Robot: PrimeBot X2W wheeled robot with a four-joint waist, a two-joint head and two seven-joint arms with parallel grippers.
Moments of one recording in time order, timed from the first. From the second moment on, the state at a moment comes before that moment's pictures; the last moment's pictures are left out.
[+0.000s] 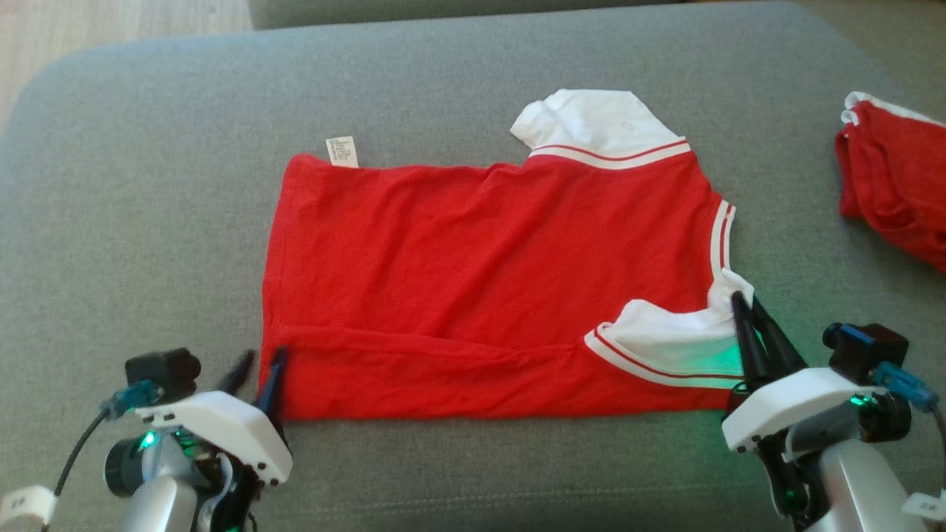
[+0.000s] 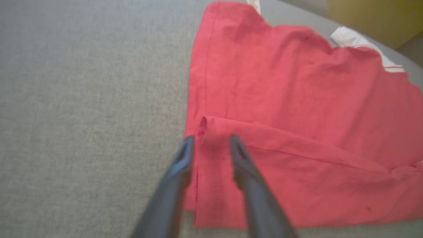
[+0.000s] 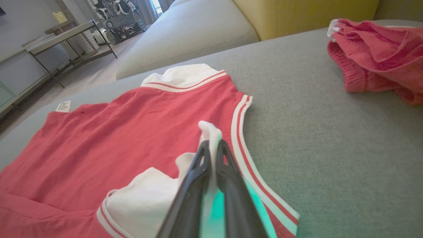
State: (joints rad) left arm -0.07 0.21 -0.22 0.27 -0.51 0.03 0.12; right arm -0.10 -0.10 0.06 0.29 0.33 0.13 0.01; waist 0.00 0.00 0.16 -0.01
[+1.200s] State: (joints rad) left arm 0.16 0.14 -0.23 0.16 -0.30 0.11 -0.25; right arm 0.18 -0.05 0.05 -0.01 0.17 0.13 -0.06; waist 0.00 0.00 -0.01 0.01
